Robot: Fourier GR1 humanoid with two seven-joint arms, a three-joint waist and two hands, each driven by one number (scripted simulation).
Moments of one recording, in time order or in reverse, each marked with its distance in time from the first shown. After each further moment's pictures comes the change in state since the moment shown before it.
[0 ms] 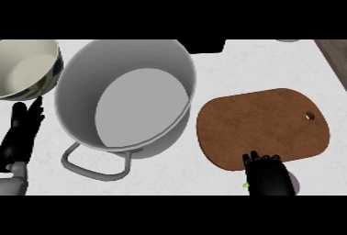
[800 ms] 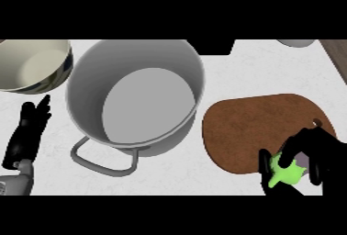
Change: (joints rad) left arm -0.018 -0.016 -0.016 0.020 -0.015 -0.022 -0.019; right arm -0.311 0.172 -0.132 -0.521 -0.365 0.158 0.180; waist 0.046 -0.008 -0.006
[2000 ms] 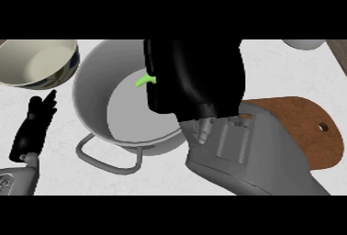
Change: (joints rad) left arm -0.051 -0.021 0.004 0.037 -0.026 -0.025 -0.007; right arm -0.975 0.000 0.027 0.740 -0.516 -0.003 0.546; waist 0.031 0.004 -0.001
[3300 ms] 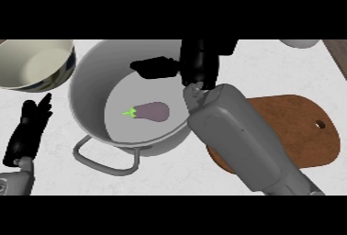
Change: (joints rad) left arm 0.030 -0.001 0.032 -0.014 -0.001 -0.021 -0.006; right arm 0.094 -0.010 -0.001 0.360 -0.304 -0.901 -0.200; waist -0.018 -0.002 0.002
